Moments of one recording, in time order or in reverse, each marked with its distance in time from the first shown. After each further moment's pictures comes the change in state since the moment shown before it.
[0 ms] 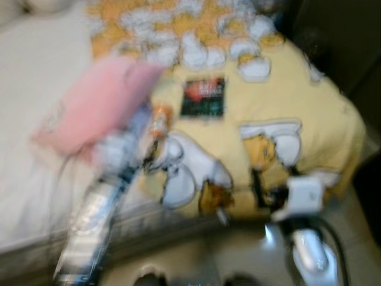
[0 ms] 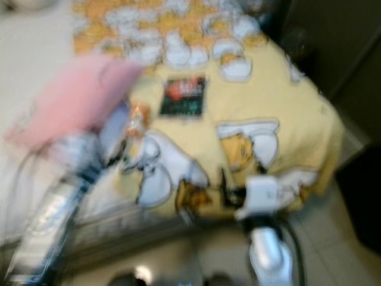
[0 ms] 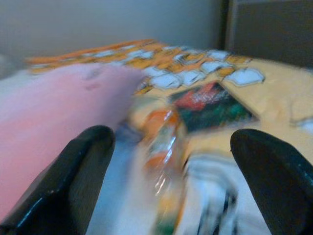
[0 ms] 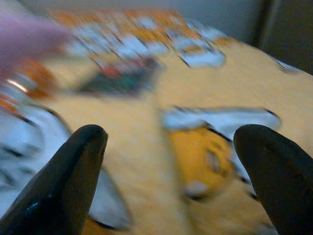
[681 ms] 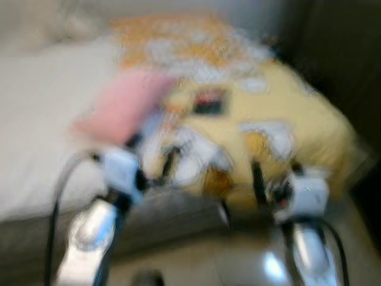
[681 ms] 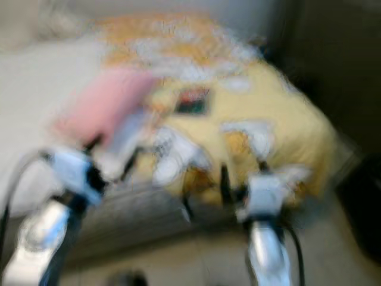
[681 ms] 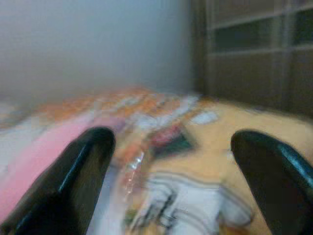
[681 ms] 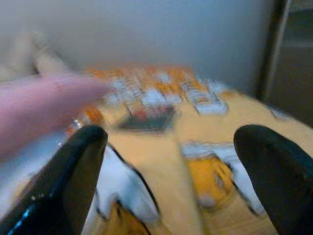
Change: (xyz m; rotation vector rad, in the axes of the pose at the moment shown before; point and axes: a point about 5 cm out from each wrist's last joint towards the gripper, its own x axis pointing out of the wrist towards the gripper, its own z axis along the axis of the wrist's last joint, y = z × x) left arm -0.008 -0.031 0.020 -0.038 0.017 -0.071; right arm 0.014 0.000 0.014 -0.013 -0.076 -0.013
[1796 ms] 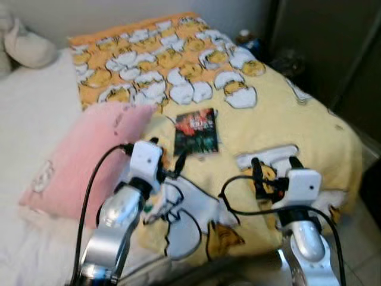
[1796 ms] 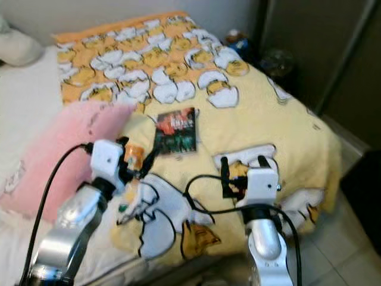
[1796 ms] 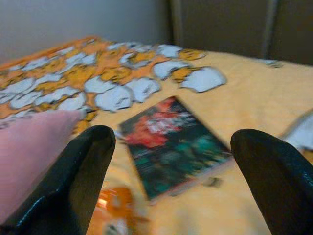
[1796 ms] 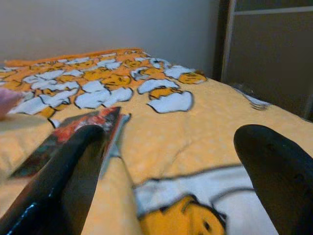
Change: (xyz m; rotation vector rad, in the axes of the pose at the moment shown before) left arm 0.059 -0.003 -0.018 0.042 0.121 -0.043; right arm 0.010 -0.003 -0.012 -0.004 0.043 -0.022
